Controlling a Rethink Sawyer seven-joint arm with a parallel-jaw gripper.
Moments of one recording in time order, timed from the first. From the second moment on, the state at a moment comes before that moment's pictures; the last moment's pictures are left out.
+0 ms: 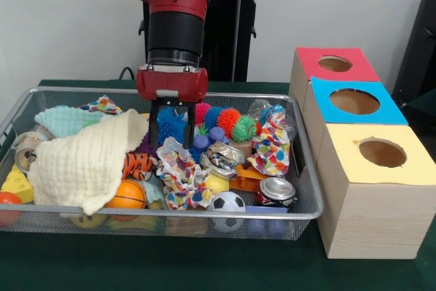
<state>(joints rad) -0.23 -0.52 -0.19 1.69 -0.77 -0.33 2.60</state>
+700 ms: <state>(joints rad) -0.18 -0.40 -0.30 1.68 -0.70 -0.35 2.60</state>
